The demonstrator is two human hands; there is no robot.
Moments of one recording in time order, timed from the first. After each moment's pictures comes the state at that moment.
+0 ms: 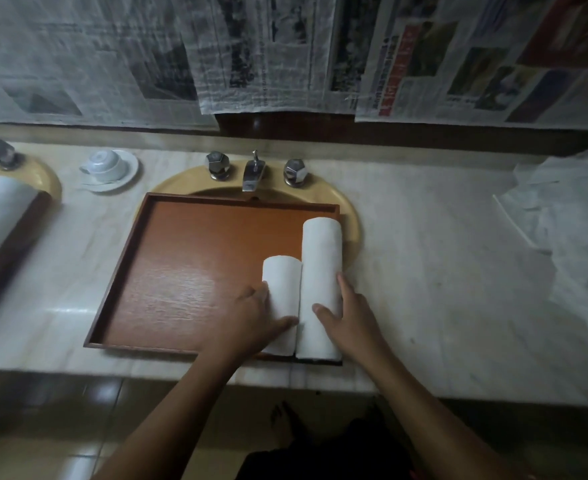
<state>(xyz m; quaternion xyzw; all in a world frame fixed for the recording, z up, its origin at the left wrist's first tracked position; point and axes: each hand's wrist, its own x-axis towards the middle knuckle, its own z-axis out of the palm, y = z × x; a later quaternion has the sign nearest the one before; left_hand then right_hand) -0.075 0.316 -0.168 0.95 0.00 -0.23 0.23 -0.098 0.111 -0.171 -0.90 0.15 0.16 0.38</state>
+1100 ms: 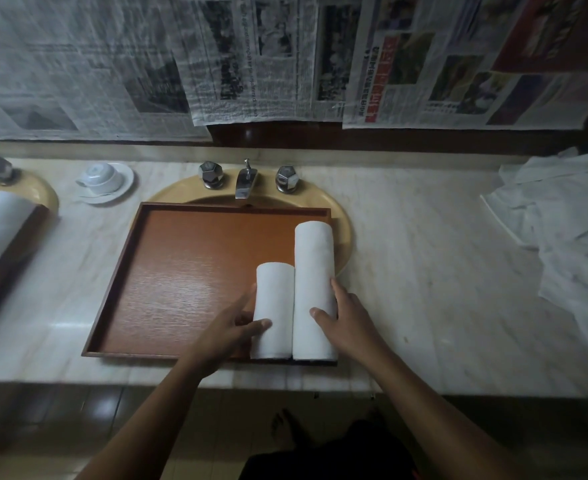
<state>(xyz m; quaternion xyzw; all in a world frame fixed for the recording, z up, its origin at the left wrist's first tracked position) -0.089 0.346 -0.174 0.74 0.00 -0.28 0.61 -0.096 0.102 -0.182 -0.90 0.14 0.18 0.36</state>
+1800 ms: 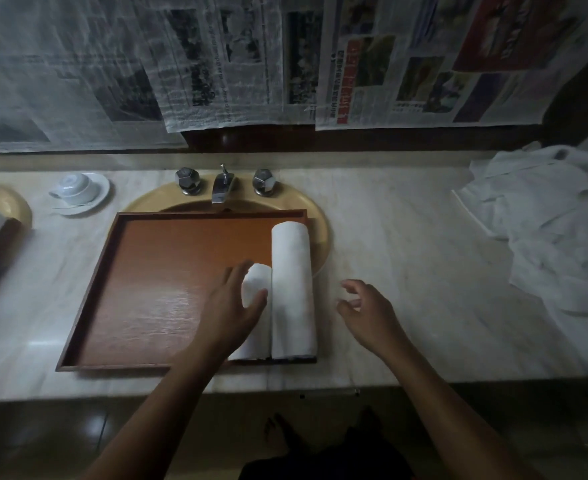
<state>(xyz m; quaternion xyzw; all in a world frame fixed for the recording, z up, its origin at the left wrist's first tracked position) -0.077 0.295 -0.147 0.93 -0.06 -0.02 0.36 -0.114 0.034 -0.155 -0.90 0.14 0.10 0.41</state>
